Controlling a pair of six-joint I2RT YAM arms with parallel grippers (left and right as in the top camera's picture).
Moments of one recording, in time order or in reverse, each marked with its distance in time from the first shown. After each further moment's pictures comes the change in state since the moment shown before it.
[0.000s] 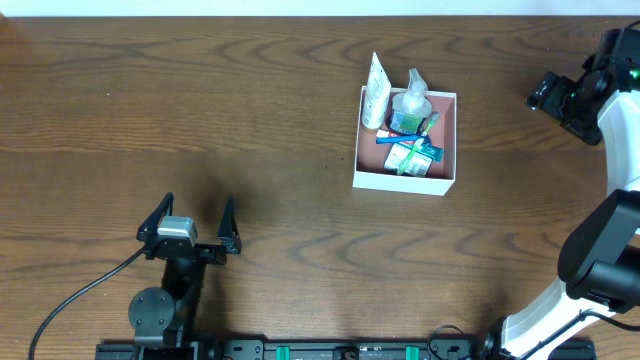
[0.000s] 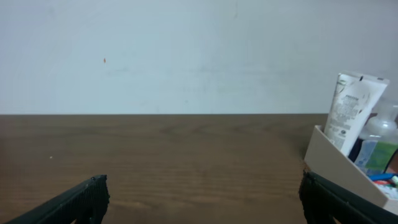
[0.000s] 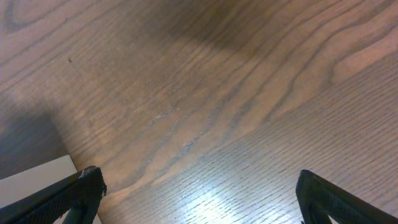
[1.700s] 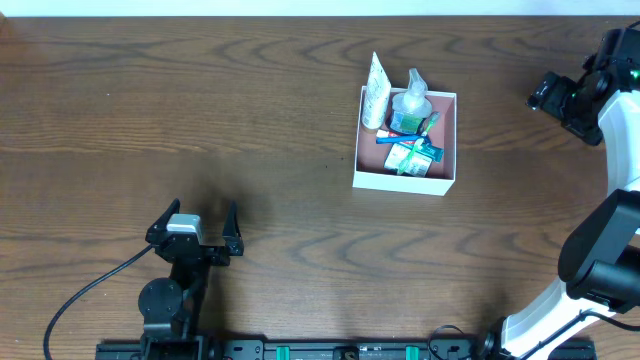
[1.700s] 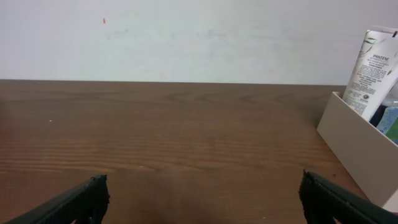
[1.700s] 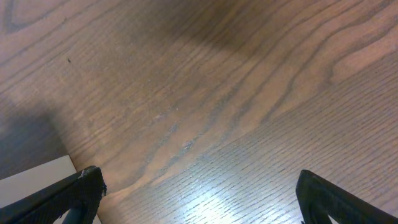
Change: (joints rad) left arm 0.013 0.000 -0.084 -0.025 -0.001 0.004; right arm 0.000 0.000 0.000 0.000 0.000 0.000
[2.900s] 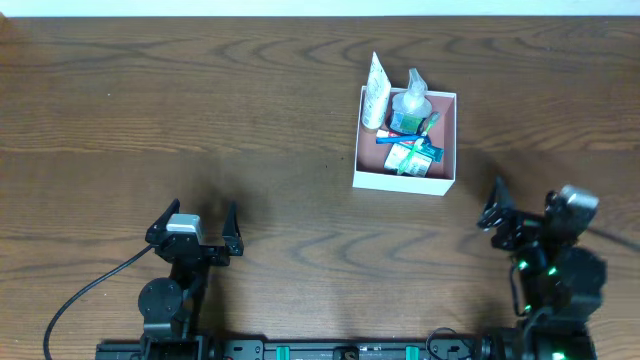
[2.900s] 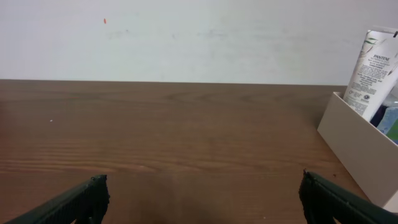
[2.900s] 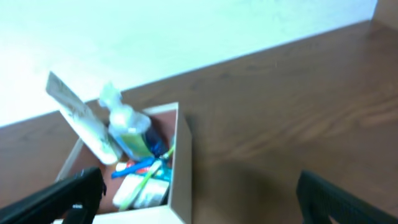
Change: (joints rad) left arm 0.002 0.000 0.000 -0.001 0.000 0.000; right arm 0.257 -1.587 -1.252 0.575 0.017 -0.001
